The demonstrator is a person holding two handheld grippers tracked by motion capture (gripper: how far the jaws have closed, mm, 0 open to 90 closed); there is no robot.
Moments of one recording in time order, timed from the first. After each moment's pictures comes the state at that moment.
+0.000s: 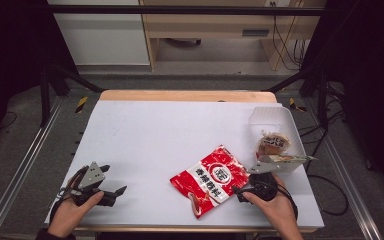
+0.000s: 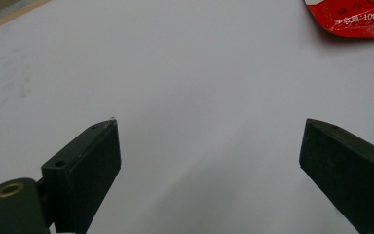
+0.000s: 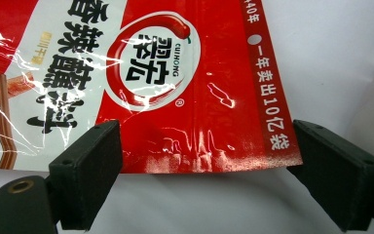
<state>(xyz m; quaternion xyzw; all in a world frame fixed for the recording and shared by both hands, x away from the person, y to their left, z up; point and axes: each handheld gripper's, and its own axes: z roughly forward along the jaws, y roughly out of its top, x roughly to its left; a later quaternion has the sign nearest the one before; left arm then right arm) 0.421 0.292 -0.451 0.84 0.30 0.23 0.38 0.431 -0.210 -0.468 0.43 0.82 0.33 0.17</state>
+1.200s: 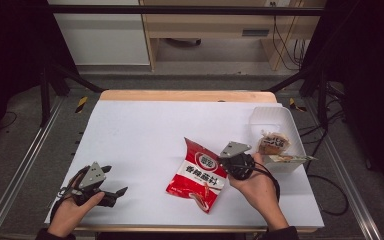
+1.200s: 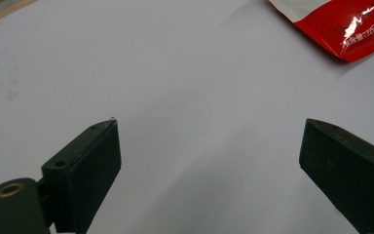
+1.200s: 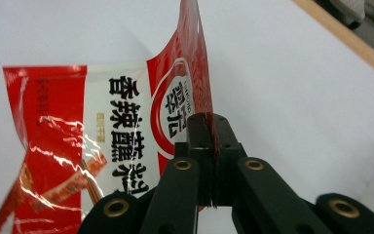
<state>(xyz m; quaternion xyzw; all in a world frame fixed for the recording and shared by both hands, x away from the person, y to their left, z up) 0.421 0.290 -0.451 0.85 0.30 0.22 0.39 0.459 -0.136 -0.396 0.29 0.87 0.32 0.24</state>
